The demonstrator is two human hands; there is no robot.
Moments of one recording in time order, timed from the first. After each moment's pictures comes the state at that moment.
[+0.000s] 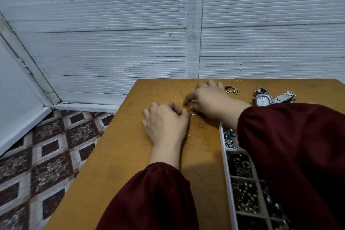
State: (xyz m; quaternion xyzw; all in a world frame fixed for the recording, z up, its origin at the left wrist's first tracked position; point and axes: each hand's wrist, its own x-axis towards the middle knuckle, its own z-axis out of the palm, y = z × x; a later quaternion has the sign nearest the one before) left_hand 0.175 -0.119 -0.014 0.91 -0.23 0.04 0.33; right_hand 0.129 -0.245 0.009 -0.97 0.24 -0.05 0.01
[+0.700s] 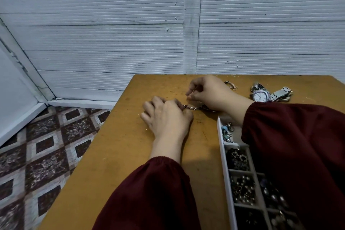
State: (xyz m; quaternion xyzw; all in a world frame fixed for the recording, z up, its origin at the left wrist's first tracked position) left_hand 0.168 -0.123 -0.014 0.93 -0.27 0.01 0.27; right_hand 0.123 -0.253 0.010 -0.91 0.25 -0.15 0.28
